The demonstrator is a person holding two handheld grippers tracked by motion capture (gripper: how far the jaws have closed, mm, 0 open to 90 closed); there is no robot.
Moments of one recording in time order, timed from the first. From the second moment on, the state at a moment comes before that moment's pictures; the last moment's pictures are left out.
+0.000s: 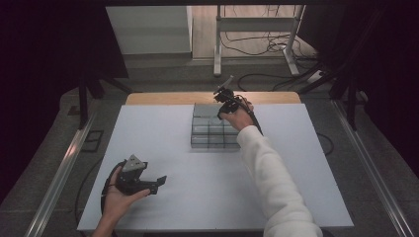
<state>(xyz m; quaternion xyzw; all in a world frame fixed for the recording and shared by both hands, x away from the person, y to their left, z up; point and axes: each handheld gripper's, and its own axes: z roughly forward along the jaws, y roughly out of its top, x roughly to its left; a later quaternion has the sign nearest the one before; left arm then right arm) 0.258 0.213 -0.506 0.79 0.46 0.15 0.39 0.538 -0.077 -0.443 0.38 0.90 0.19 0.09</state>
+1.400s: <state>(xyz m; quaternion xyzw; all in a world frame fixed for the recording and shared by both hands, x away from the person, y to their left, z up) 0.258 0.213 -0.507 0.79 0.46 0.15 0.39 0.520 -0.072 -0.435 0.38 0.90 0.19 0.08</state>
